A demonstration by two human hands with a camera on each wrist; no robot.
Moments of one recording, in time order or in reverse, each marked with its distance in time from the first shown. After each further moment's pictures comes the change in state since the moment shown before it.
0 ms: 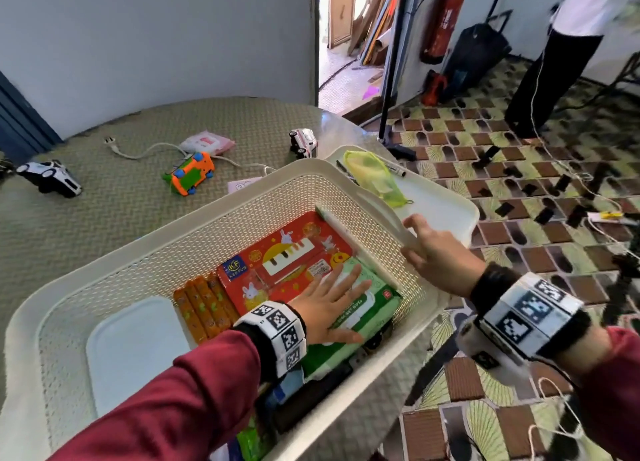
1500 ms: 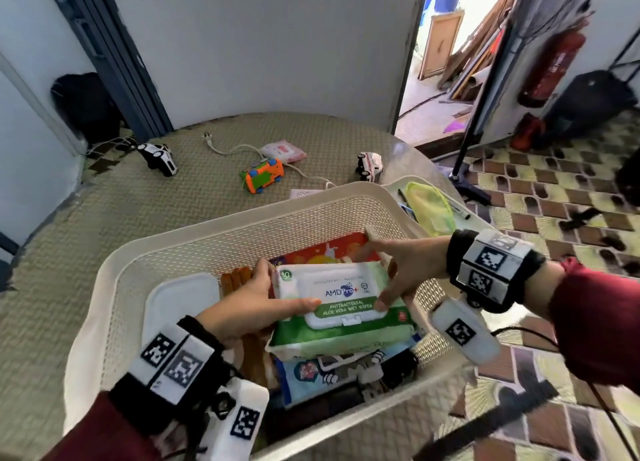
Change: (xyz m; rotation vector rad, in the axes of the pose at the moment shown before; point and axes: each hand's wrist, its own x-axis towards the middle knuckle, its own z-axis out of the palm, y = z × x) left_hand -0.120 -0.010 -0.032 -1.272 0.568 -0.696; right_hand 0.071 -0.064 -0.020 0.053 -0.793 -0.119
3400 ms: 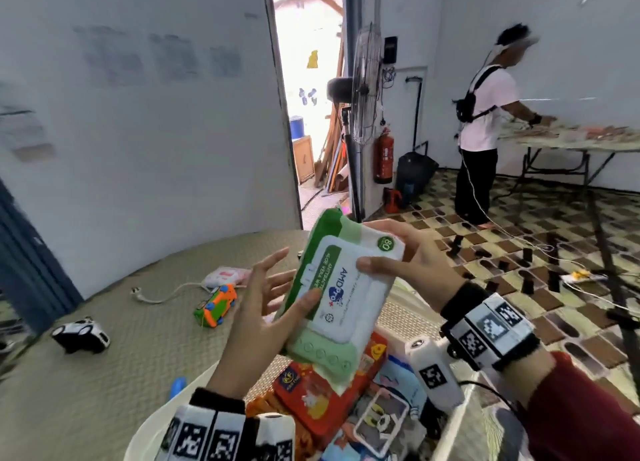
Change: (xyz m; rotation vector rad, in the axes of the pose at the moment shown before) left_hand -0.029 0.070 -0.081 -0.099 -0.018 0.925; right_hand -0.079 -0.089 0.057 0.764 1.167 -0.790
